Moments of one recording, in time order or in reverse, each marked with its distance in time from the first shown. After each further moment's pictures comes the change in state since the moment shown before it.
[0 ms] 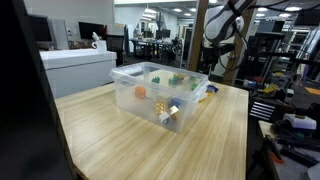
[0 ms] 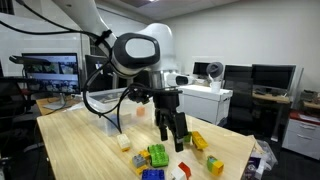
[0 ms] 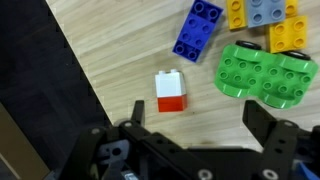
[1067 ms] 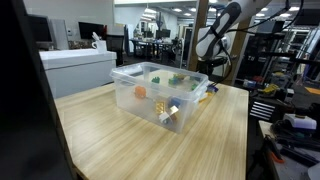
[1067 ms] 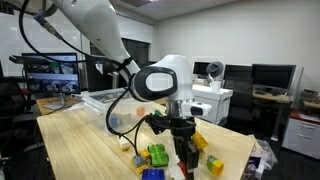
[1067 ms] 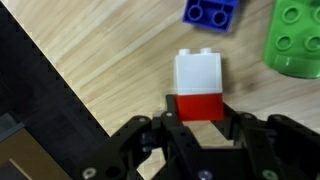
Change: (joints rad) arm -0.032 0.275 -0.016 0.187 0.100 0.062 0.126
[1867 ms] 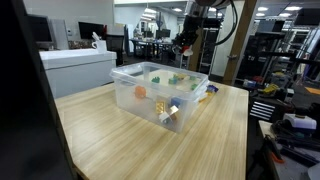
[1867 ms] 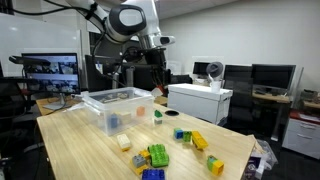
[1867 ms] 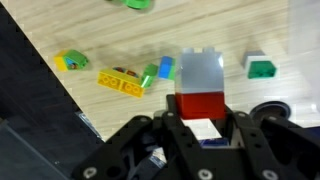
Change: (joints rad) arm 0.155 -0.479 0.151 -0.146 0.018 -0.096 -0.069
